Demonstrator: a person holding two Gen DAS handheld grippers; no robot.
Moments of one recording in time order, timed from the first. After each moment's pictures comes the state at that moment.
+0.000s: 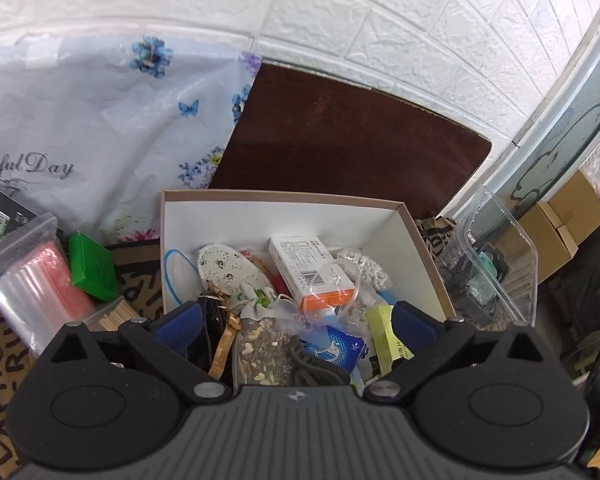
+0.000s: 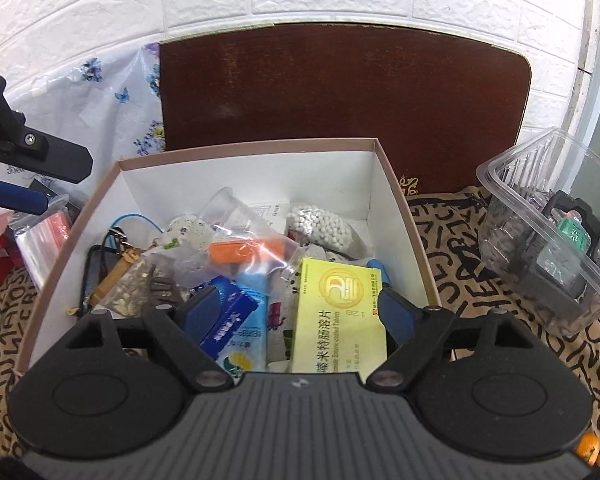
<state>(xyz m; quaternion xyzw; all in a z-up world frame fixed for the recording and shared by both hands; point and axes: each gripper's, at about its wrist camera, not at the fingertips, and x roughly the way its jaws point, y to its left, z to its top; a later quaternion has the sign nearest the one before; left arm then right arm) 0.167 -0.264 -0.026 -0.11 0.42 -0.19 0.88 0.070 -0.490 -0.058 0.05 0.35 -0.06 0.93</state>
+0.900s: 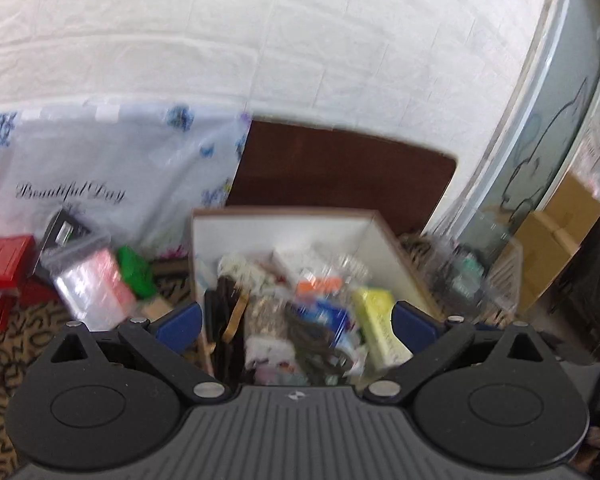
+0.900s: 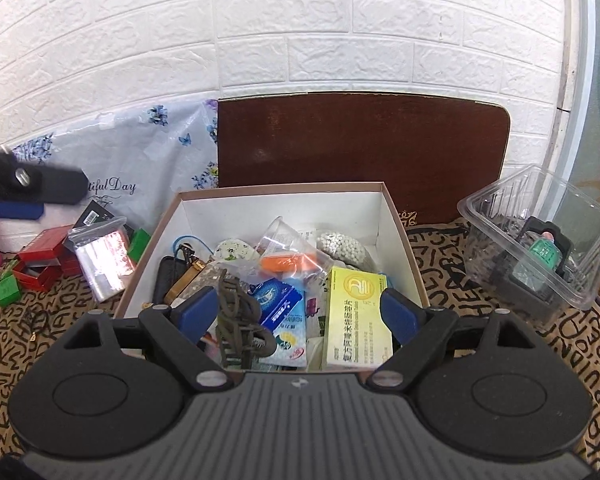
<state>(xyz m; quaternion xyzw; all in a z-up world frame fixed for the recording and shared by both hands) 0.053 -0.255 0.001 -0.07 0.34 -0.17 0.92 -0.020 -0.457 -0.003 0.04 0.29 -0.05 0.95</state>
